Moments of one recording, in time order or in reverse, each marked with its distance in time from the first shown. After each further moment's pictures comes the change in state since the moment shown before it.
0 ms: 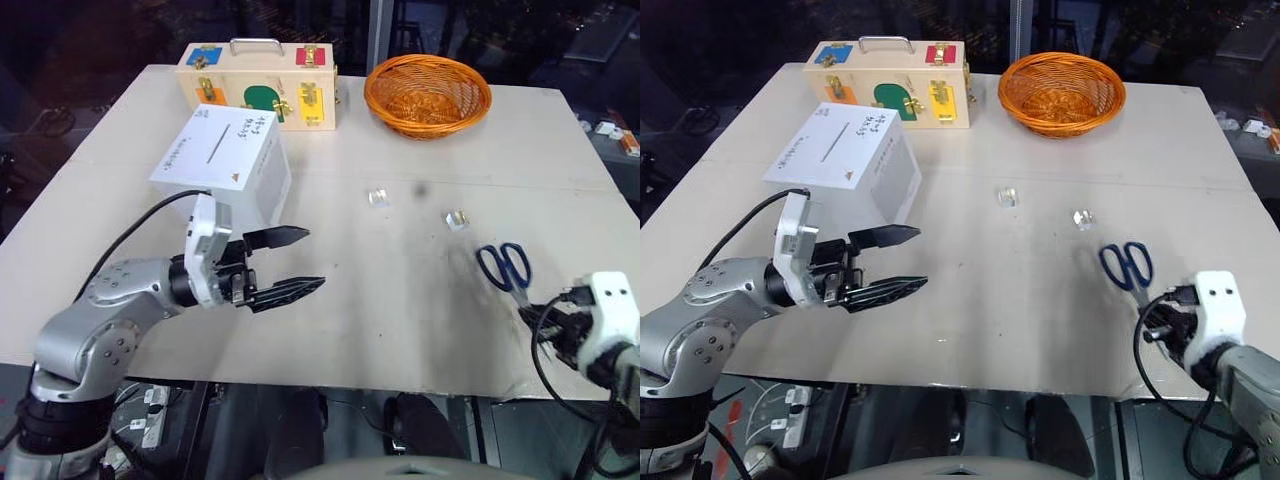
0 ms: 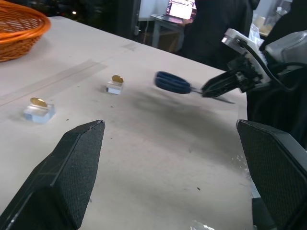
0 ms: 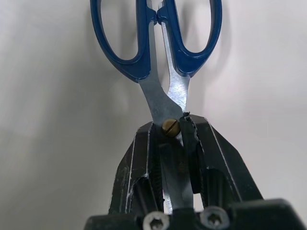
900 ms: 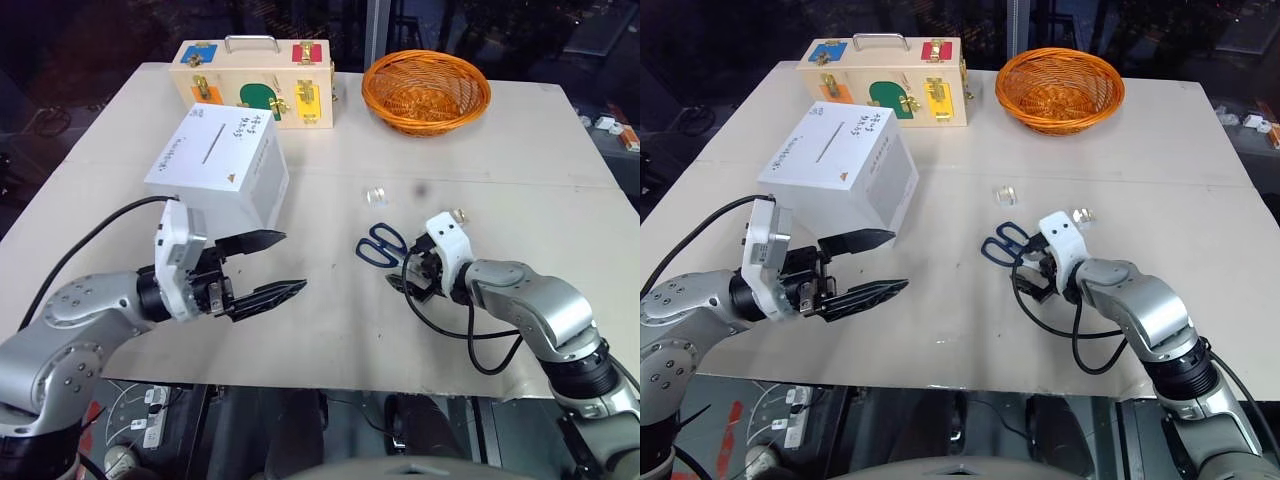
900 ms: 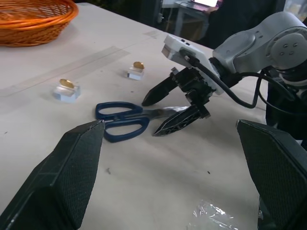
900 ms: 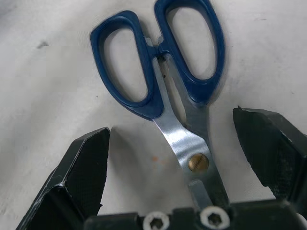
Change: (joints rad) left arm 0.165 0.063 0.192 -0.132 -0.073 0.071 0.085; right arm -0.651 0.047 0.768 0.454 -0.106 -0.186 -0.017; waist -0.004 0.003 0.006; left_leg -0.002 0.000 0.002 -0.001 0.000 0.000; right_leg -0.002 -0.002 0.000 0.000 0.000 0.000
